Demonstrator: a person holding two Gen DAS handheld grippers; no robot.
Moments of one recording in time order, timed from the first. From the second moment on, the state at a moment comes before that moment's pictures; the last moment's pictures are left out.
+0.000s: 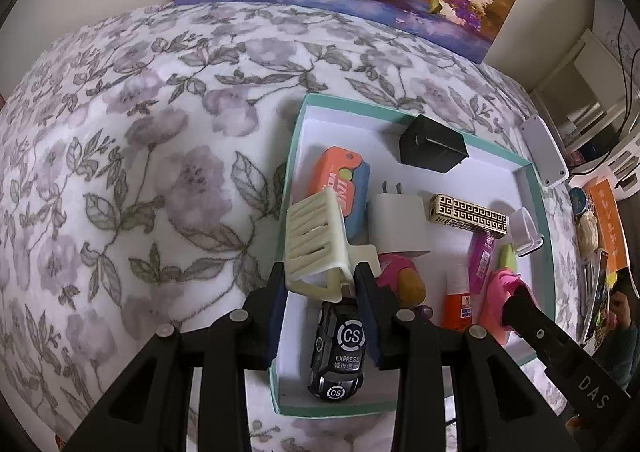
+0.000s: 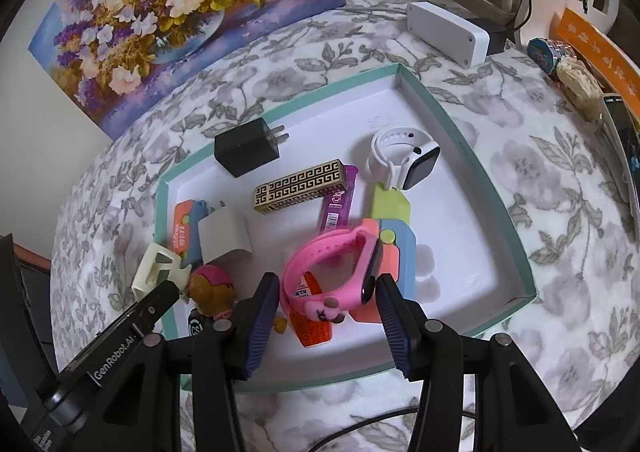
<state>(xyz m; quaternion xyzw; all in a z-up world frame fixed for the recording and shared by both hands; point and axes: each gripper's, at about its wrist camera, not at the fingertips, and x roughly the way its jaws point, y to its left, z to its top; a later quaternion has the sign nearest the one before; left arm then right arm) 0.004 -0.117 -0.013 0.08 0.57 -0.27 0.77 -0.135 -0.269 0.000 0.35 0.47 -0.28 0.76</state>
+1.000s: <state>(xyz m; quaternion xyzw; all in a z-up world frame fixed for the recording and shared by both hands) 0.017 -0.062 -0.013 0.06 0.58 -0.17 0.79 -0.122 -0.248 0.000 0.29 0.49 -0.29 0.77</state>
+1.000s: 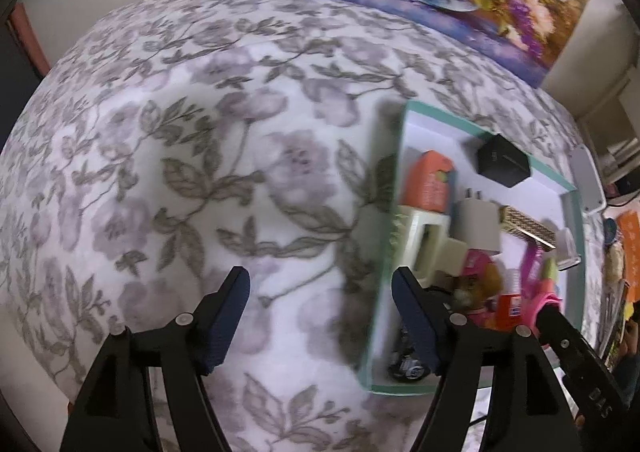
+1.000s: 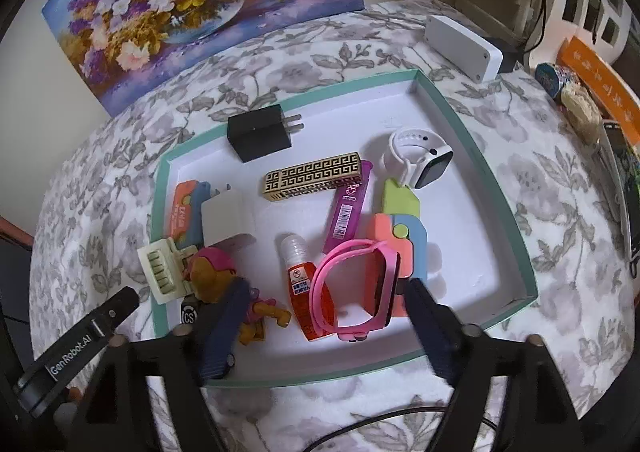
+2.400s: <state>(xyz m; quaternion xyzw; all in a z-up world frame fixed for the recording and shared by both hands) 0.001 0.011 0.026 0.12 0.52 -0.14 0.83 -0.134 -0.186 0.030 0.21 0.46 -0.28 0.82</state>
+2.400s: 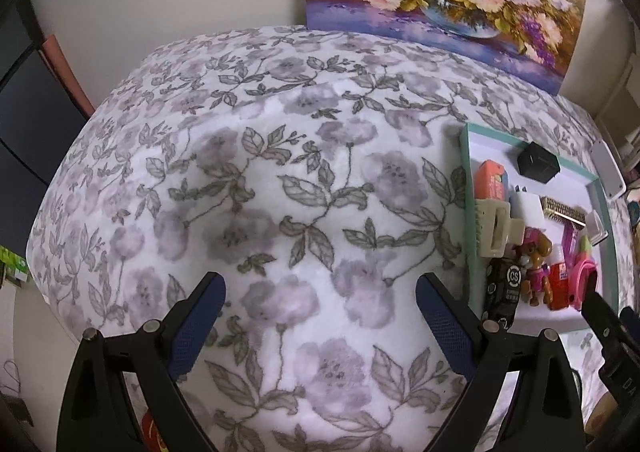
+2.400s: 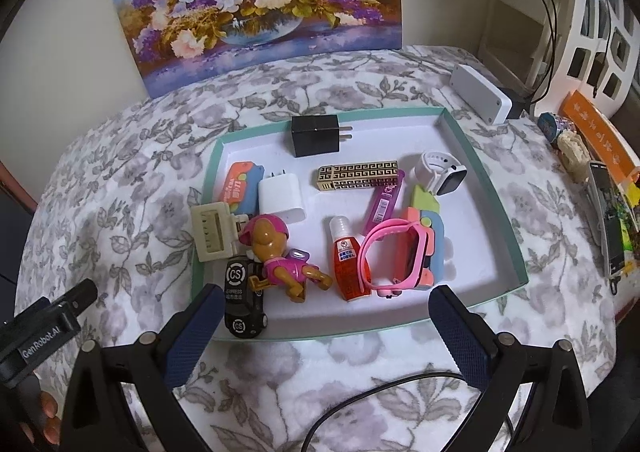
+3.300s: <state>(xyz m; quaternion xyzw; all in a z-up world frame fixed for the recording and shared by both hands) 0.003 0.004 0.017 0.15 0.53 -0.14 0.82 -0.125 -0.184 0.026 0.19 0.47 -0.27 0.82</state>
